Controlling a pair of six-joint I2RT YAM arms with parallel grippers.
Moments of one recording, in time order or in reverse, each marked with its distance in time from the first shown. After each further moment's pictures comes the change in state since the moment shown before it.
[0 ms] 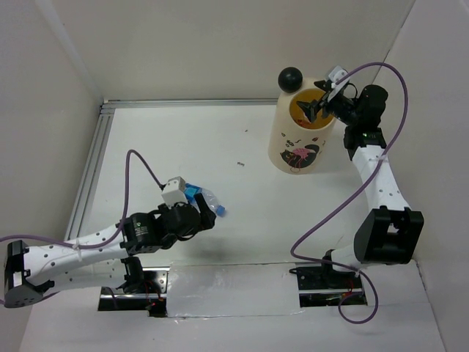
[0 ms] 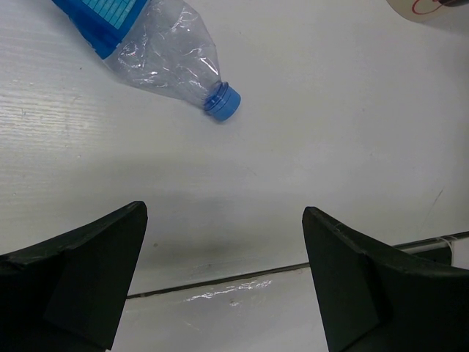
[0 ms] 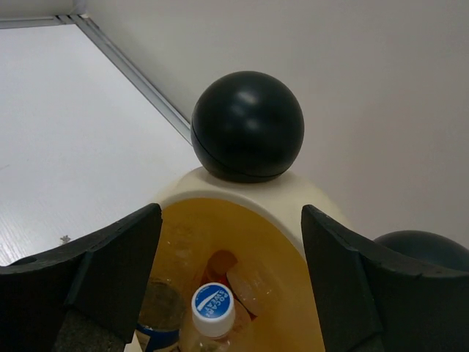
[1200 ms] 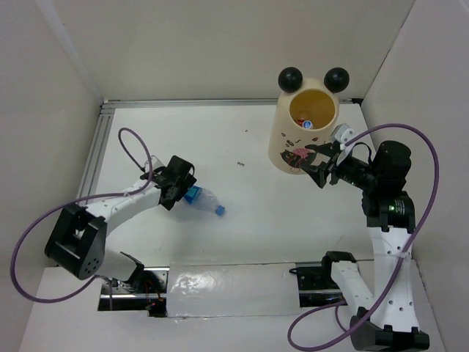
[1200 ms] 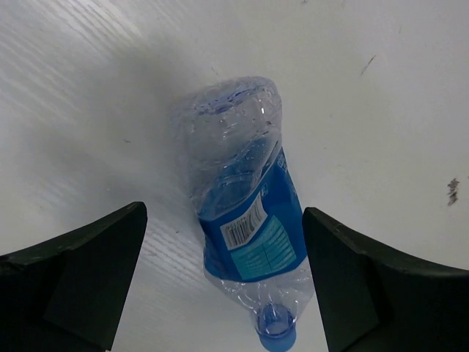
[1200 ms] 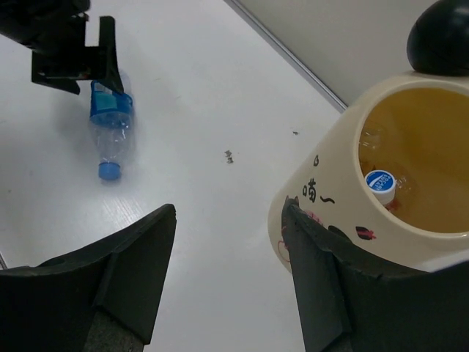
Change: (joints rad) left arm 0.654 0.473 0.088 0.145 0.159 -0.120; right arm -0.009 -0.644 -0.157 -0.803 -0.072 -0.087
